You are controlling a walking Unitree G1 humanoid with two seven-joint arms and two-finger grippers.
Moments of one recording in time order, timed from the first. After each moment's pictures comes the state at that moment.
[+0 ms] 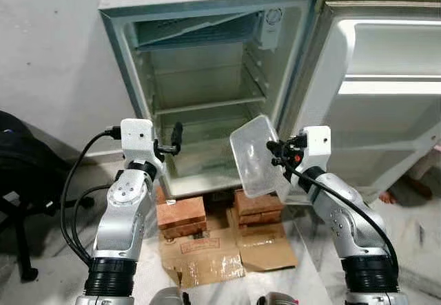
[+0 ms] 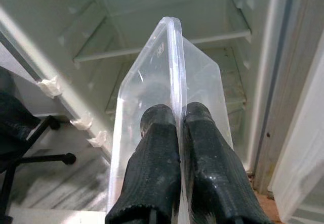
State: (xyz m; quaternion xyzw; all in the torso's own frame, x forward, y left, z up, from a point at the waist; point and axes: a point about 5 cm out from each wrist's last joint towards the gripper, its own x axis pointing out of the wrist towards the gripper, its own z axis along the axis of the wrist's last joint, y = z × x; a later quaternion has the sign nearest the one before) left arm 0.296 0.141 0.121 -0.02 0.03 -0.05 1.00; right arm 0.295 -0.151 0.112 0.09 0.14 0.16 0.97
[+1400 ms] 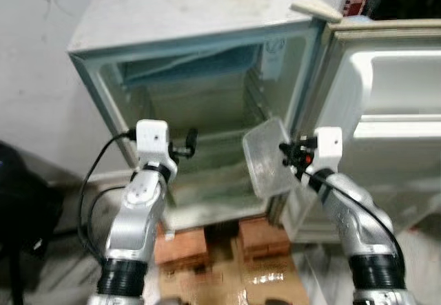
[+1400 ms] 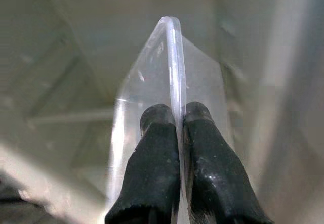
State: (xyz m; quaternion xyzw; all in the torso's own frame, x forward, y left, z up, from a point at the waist) left arm 0.298 0.131 0.120 -0.02 0.03 -0.06 1.00; right arm 0.299 -0.155 0.108 0.08 0.13 0.15 0.98
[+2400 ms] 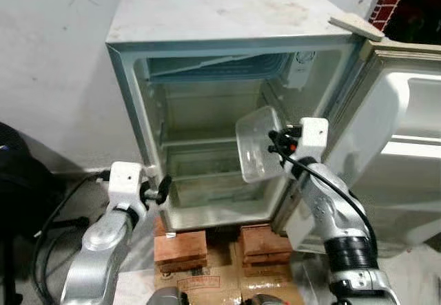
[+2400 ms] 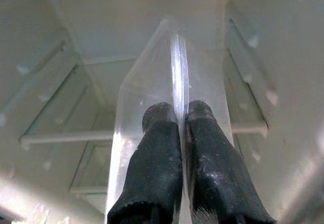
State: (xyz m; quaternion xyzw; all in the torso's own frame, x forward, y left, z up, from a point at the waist) left arm 0.222 0.162 0.076 0.01 0.20 -0.09 0.98; right arm 0.329 -0.138 0.113 0.08 0.11 0.10 0.99
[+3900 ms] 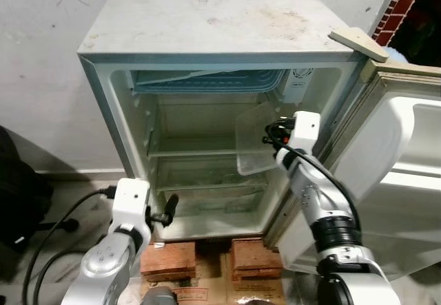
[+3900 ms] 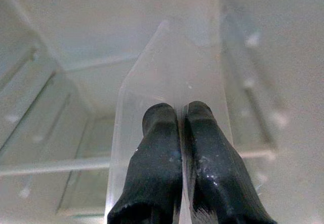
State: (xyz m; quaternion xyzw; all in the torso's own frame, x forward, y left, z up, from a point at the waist) left arm 0.181 0.152 0.081 0.01 0.26 -0.08 0.96; right arm 0.348 -0.122 0.095 0.14 0.15 0.07 0.98
